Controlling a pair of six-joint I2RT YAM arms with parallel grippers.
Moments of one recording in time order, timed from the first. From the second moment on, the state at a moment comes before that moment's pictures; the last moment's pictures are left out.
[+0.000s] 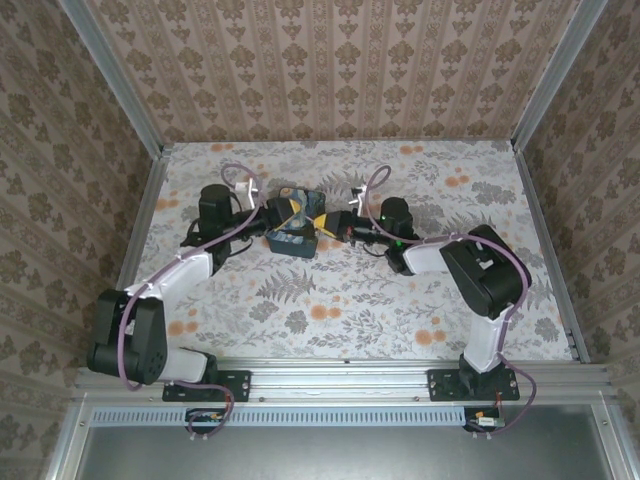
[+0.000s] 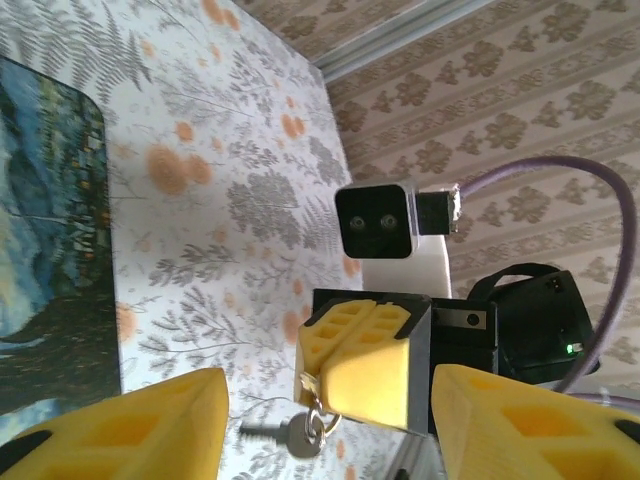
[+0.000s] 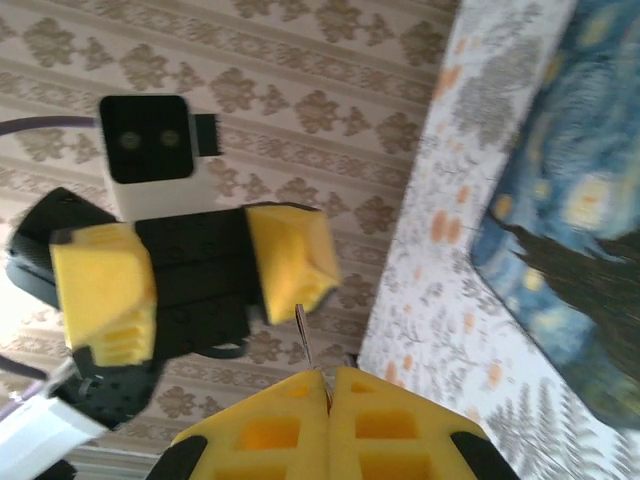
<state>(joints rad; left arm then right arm) -0.30 1.37 0.78 0.23 0.81 -0.84 0.47 1.85 0.84 0.97 -0.78 1.23</state>
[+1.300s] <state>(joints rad) -0.89 2.42 2.19 -1.18 -0.47 -1.62 -0.03 1.26 0.77 -0.25 -0.37 0.60</state>
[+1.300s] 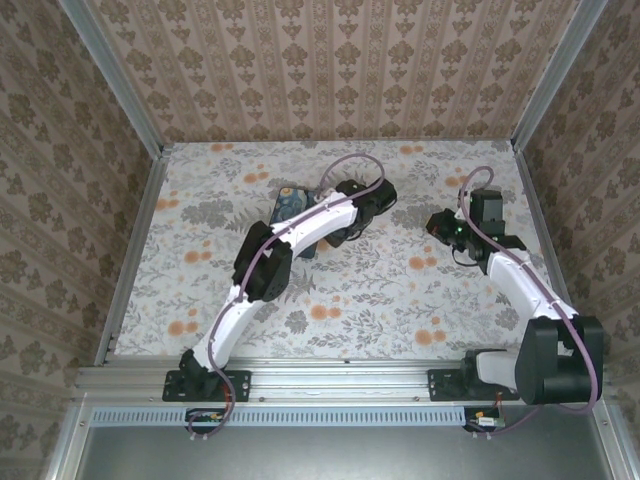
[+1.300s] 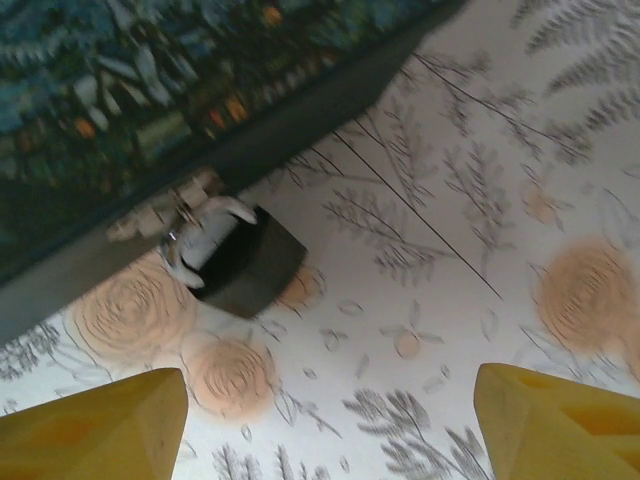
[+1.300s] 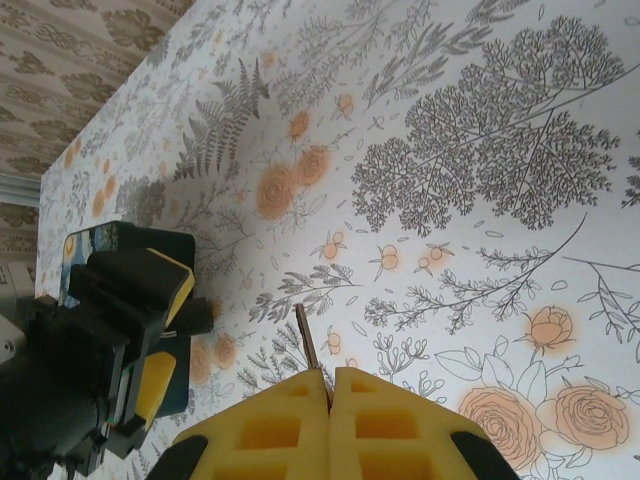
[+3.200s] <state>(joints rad) -0.72 2.13 1.60 -0.83 -0.36 -1.17 0.09 1.32 0.80 -0.23 -0.43 0.60</state>
